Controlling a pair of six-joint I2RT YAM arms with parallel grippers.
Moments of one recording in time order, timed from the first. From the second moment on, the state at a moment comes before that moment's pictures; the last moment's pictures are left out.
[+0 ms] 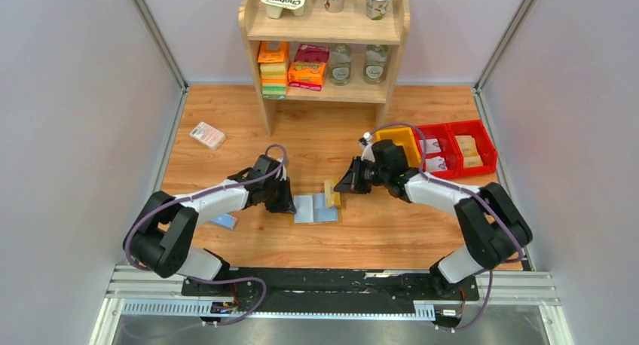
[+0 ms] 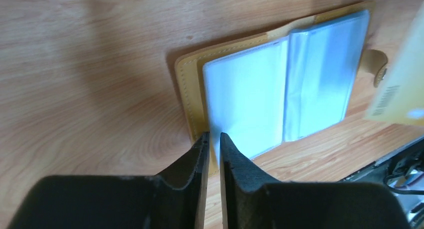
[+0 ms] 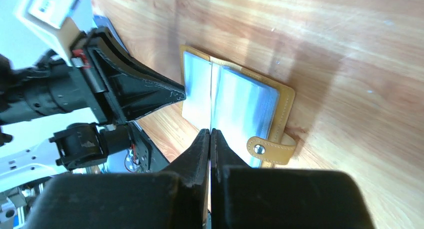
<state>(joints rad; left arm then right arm) -0.52 1.44 0.65 -0.24 0.26 -0.57 0.55 1.56 0.76 0.12 -0.52 0.78</state>
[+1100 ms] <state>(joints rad) -0.47 0.22 0.73 -0.55 -0.59 -0.26 -0.59 1.12 0.62 0.12 -0.30 0.97</state>
